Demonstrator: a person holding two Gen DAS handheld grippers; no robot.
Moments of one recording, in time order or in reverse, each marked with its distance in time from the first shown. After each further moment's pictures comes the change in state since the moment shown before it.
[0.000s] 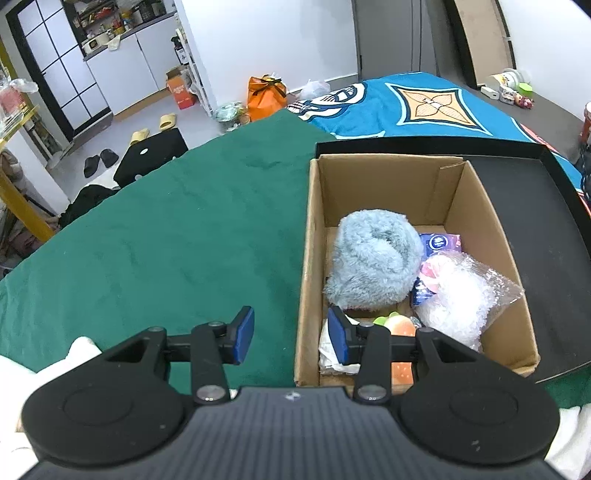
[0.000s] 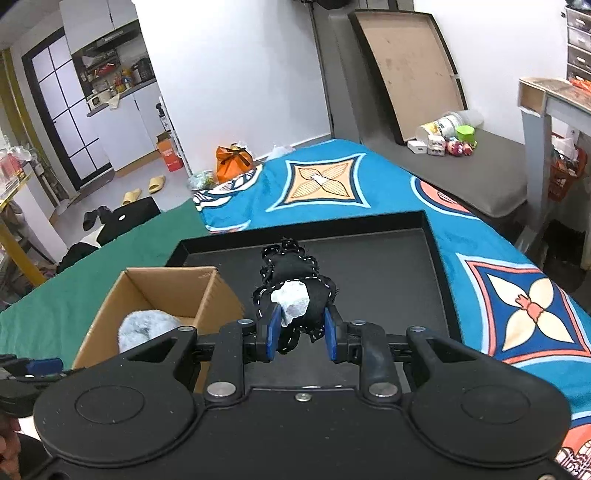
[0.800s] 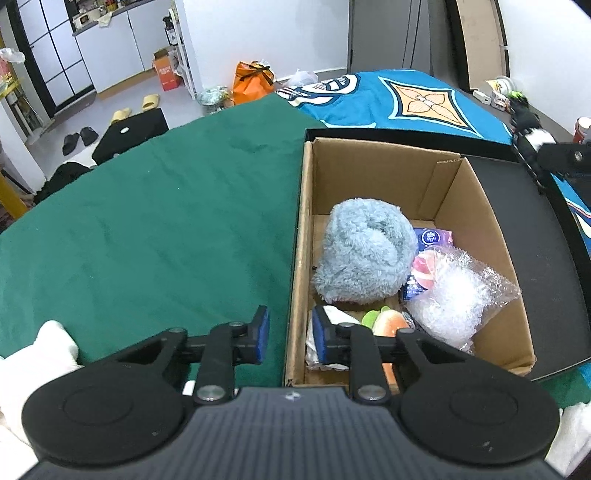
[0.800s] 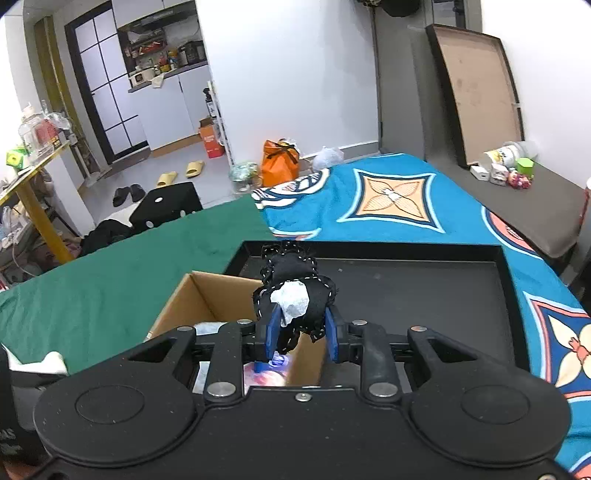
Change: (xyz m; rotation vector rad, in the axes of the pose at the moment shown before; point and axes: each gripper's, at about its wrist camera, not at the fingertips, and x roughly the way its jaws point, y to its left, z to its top) left arm 0.017 0.013 -0.004 -0.051 0.036 -0.109; right arm 0.018 0.084 0.019 -0.121 0.005 0.080
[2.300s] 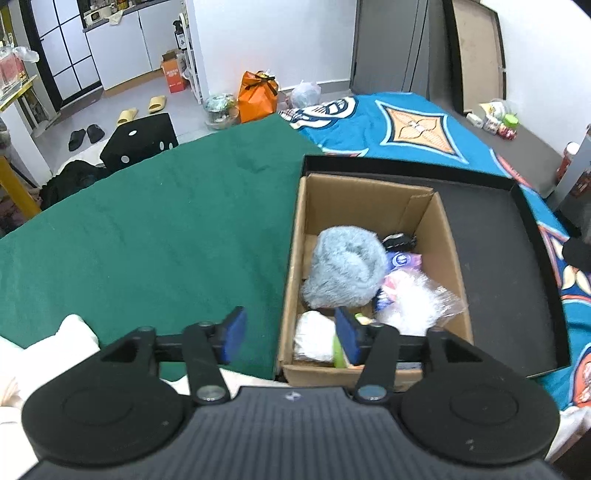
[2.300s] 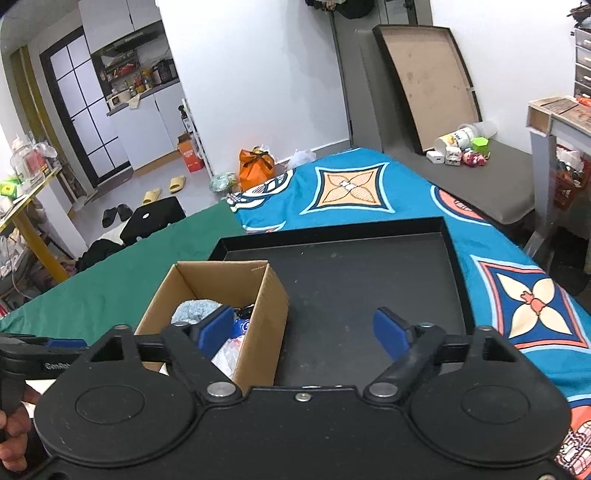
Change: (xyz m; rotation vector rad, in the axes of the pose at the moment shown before) left arm -0.064 -0.003 0.015 -0.051 -0.016 -0.018; right arm -0.068 -0.042 -0.028 0.104 -0.017 -0.046
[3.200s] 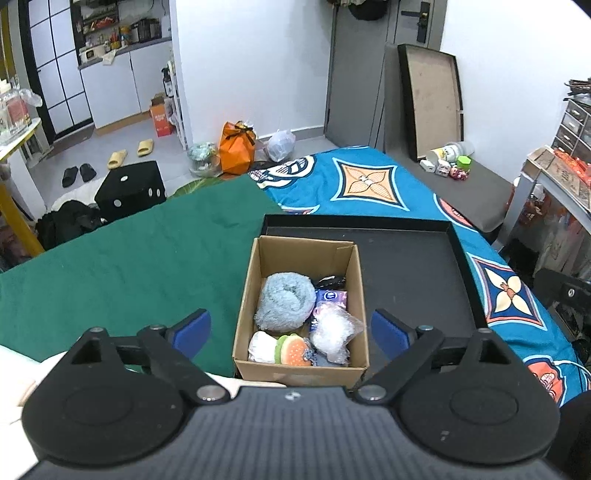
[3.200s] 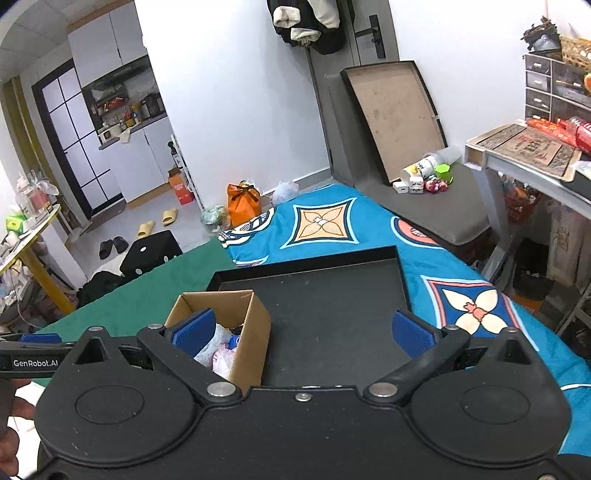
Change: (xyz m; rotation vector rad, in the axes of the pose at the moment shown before) left arm -0.113 -0.042 0.003 0.020 -0.137 -0.051; right arm -0.095 -0.026 0.016 0.051 -0.074 -0.032
